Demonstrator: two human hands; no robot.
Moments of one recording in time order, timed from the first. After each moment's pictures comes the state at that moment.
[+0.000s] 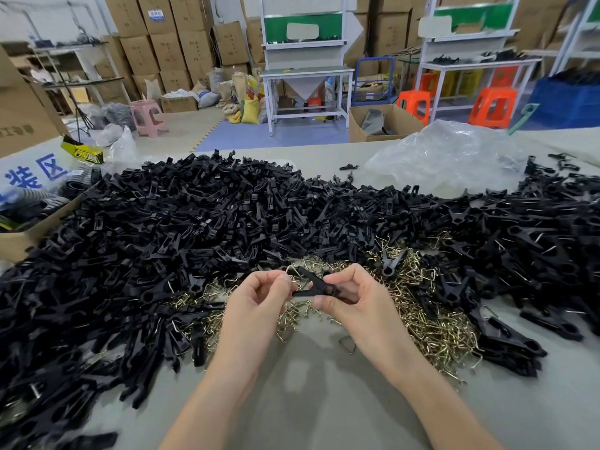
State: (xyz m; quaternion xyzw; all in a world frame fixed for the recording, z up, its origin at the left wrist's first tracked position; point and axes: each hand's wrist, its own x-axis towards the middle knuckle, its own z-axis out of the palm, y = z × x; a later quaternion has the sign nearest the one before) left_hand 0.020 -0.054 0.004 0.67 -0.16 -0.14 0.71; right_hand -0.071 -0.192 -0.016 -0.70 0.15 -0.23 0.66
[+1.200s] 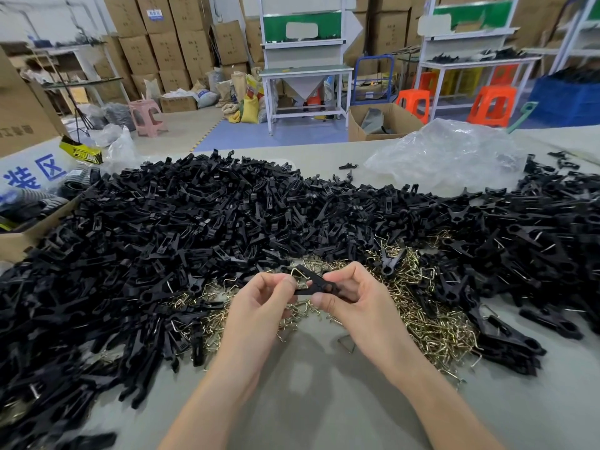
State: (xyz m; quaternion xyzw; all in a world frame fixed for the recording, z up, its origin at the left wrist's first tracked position) left_hand 0.016 -0.055 0.004 0.67 -0.16 -0.18 0.70; right_hand -0.070 -0.193 -0.016 -0.71 0.15 -0.23 0.65
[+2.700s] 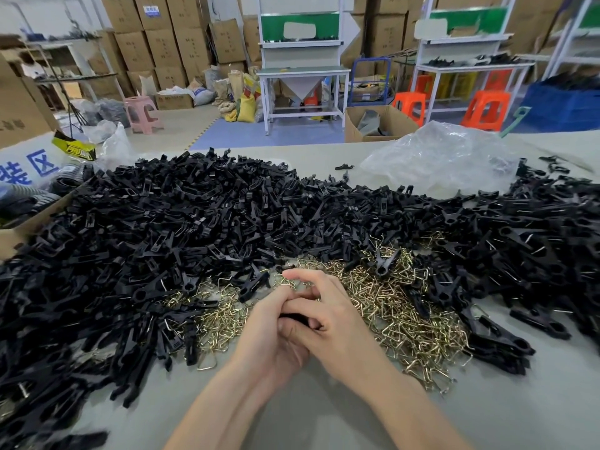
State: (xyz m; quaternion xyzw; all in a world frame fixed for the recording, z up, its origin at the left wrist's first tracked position) left_hand -0.006 -0.071 0.017 0.44 -0.01 -0.46 0.77; right_hand -0.065 -0.170 -0.021 -0.88 0.01 -0.28 0.38
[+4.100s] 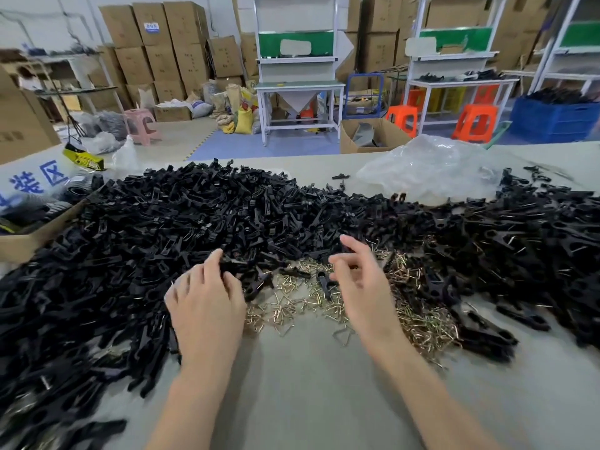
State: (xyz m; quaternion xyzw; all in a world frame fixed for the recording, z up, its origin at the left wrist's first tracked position) left_hand 0.048 -0.023 -0.006 0.91 -0.17 0.25 0.29; right_hand -0.069 -0.191 -0.001 -0.74 0.21 -0.33 0.55
